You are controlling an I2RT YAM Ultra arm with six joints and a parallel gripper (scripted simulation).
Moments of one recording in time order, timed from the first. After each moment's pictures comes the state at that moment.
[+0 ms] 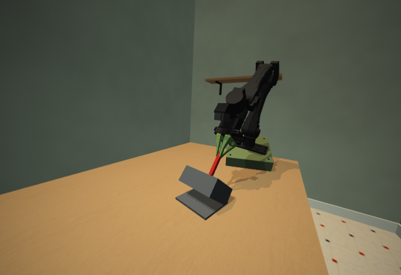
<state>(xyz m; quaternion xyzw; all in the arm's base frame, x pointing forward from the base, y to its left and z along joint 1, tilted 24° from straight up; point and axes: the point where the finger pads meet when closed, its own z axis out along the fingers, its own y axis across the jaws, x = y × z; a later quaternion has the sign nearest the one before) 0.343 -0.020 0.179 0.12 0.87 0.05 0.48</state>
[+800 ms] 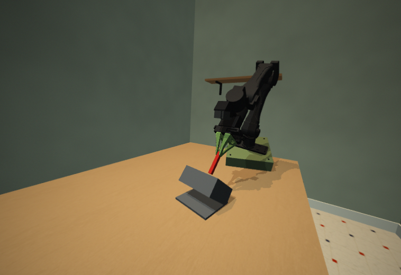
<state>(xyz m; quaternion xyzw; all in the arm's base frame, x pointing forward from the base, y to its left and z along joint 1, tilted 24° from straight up) 0.345 -0.020 0.187 0.12 0.87 0.05 0.48</state>
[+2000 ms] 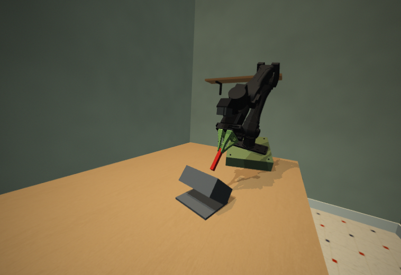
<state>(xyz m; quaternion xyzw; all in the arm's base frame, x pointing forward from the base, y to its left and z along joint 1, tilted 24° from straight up) 0.333 -0.019 0.194 0.12 0.86 0.05 0.50</state>
